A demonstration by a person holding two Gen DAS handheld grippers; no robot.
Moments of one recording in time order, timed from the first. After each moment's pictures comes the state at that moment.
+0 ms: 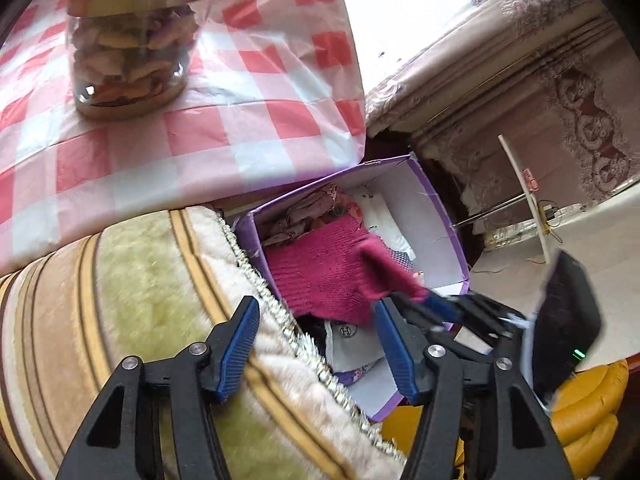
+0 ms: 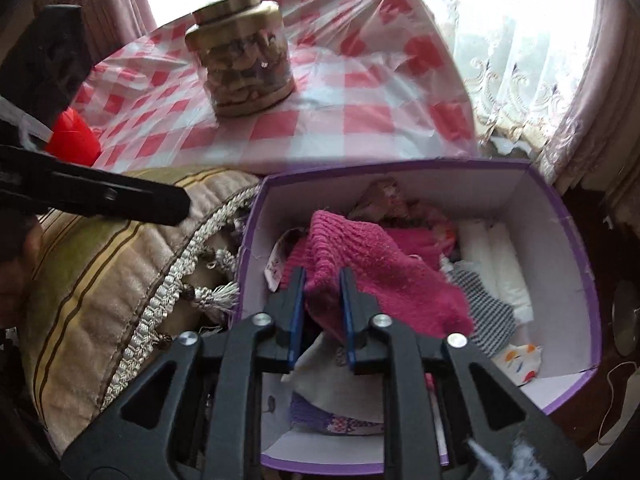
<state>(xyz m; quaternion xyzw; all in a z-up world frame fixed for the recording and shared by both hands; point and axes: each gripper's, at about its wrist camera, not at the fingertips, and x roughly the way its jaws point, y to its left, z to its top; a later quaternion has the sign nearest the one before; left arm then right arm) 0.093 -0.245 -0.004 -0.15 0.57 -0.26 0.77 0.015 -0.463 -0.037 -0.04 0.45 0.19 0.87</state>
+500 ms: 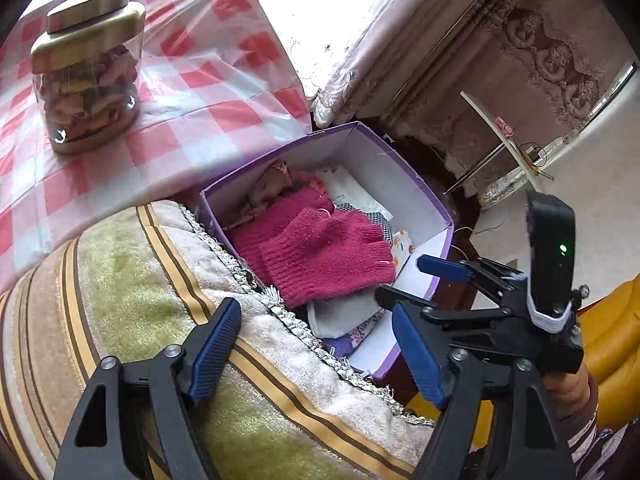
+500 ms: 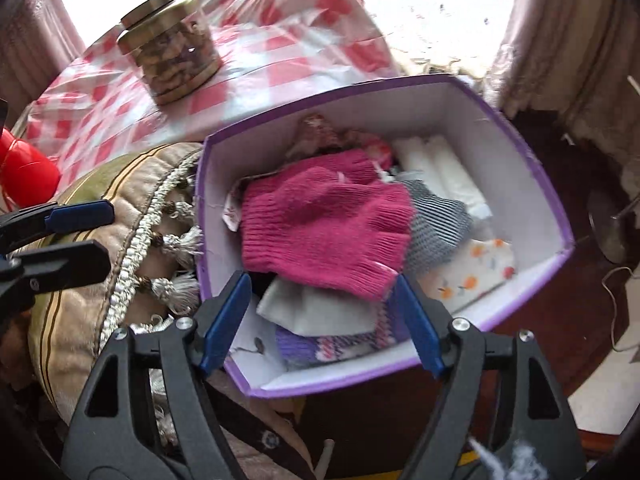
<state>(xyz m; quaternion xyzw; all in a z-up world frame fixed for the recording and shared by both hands) 0.040 -0.271 0.008 -0.06 0.53 -0.32 0.79 -0.032 -0.497 -0.037 0.02 0.52 0.07 0.85</state>
